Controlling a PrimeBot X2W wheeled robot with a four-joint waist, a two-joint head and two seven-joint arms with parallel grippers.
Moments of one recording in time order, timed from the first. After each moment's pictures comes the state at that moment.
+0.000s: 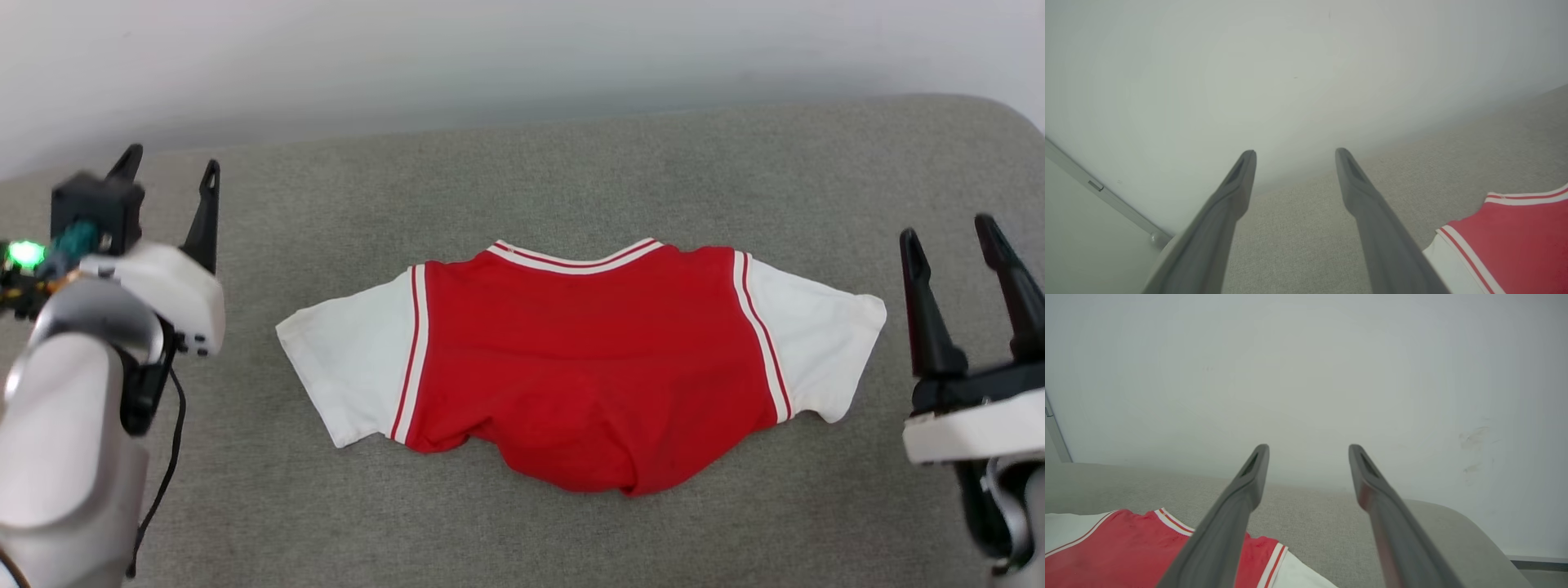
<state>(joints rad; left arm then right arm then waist) -0.54 0.43 -0.10 0.32 -0.16 -0.09 0.04 -0.23 -0.31 0.04 0.08 0.28 0.13 -0.26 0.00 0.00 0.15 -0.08</state>
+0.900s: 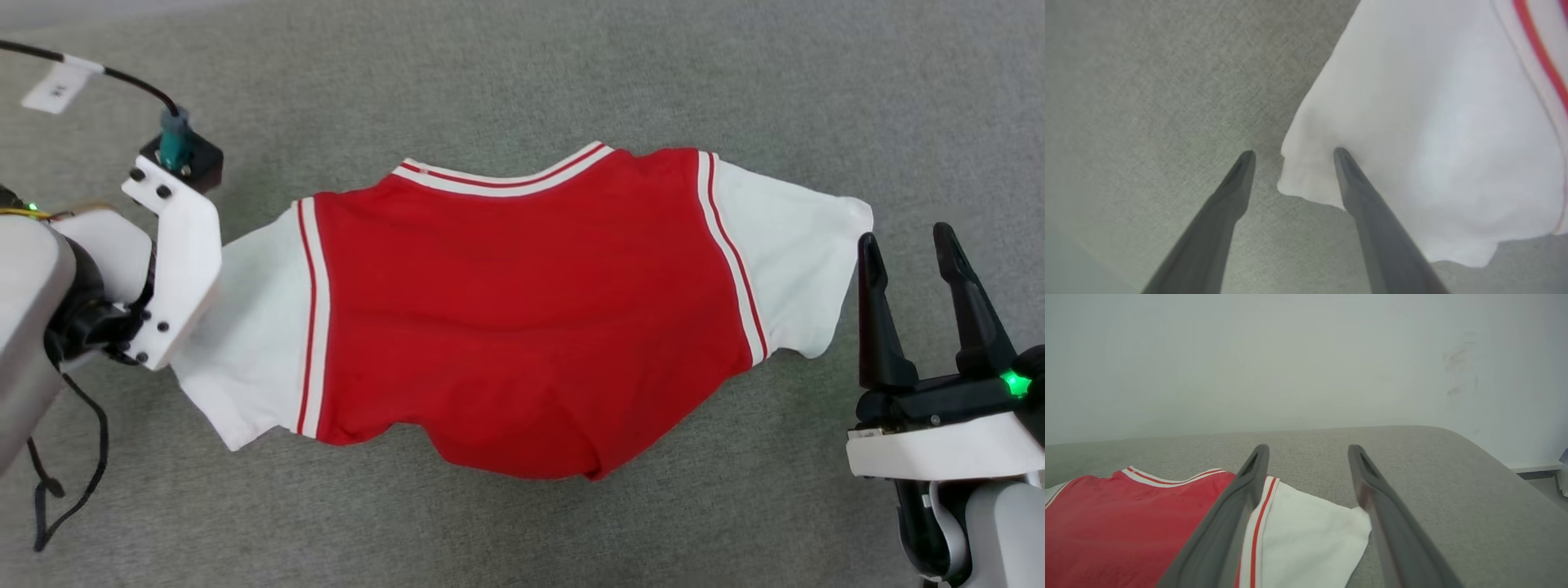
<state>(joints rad) -0.97 0.84 -0.85 0.25 -0.75 -0.13 1.11 -0.17 -0.11 0.00 -0.05 0.20 0.13 -0.26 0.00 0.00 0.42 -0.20</state>
